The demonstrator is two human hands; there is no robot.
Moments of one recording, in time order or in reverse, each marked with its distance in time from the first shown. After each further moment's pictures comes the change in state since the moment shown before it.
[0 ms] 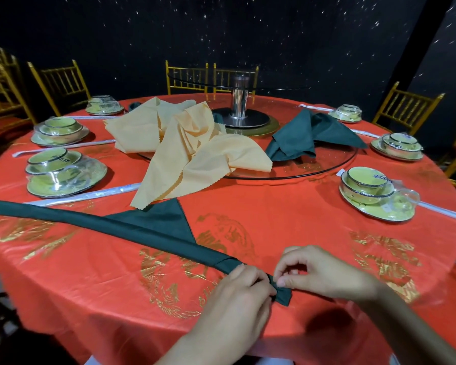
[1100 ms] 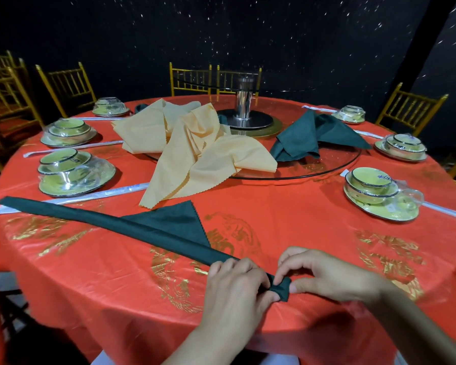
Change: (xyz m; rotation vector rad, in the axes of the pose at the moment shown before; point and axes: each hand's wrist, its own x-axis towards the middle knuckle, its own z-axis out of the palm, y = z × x) left_hand 0.001 0.001 -0.006 0.231 0.133 -0.225; right_hand -0.001 -0.005 0.002 -0.020 -0.111 -0.032
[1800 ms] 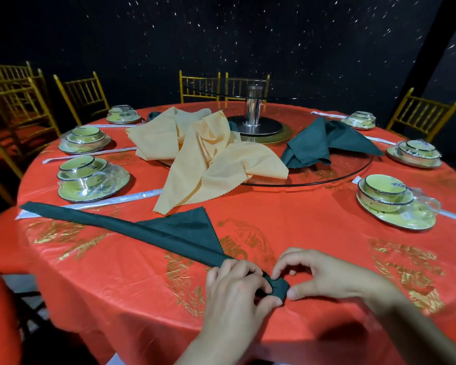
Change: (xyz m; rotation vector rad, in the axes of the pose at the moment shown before) left_hand -0.001 -0.016 -0.010 -0.088 0.053 -0.044; right_hand 0.026 -0.008 0.003 0.033 0.005 -0.016
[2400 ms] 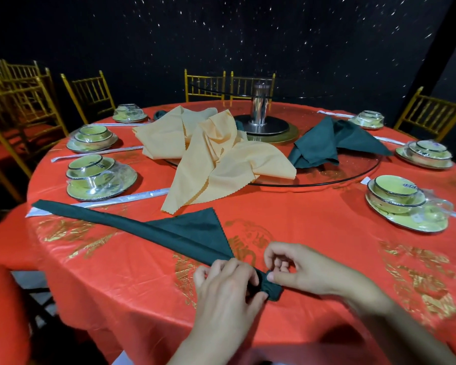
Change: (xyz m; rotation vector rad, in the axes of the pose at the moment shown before) left_hand -0.006 -0.017 -0.014 0.098 0.059 -0.045; right_hand 0.030 -0.013 0.018 -0.001 0.096 0.013
